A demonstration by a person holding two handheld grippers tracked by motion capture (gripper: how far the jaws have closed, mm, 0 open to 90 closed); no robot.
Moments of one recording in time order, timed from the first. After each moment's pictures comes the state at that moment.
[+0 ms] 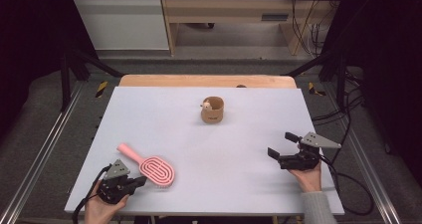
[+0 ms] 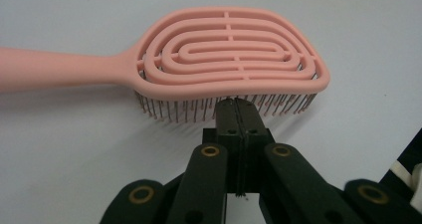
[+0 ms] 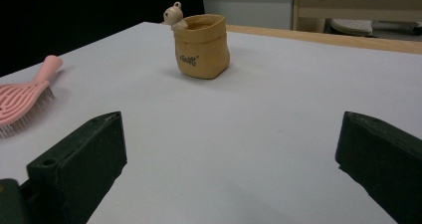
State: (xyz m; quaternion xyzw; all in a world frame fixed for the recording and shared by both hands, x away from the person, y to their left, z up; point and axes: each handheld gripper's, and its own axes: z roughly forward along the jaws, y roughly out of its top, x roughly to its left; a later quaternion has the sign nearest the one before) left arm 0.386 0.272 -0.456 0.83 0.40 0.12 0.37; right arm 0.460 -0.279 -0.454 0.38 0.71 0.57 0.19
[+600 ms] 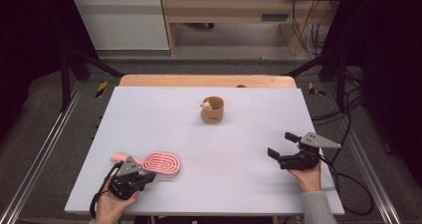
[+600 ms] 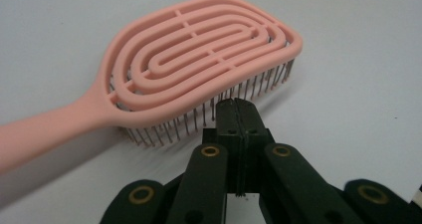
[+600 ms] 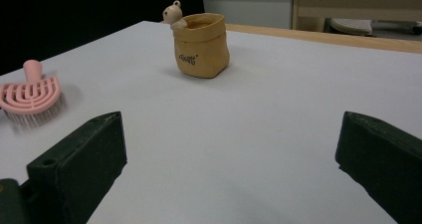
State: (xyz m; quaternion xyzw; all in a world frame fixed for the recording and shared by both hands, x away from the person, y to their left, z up) left arm 0.399 0.246 -0.461 0.84 0.39 0.13 0.37; right arm 0.460 -0.279 -0.454 0.38 0.71 0.56 0.19
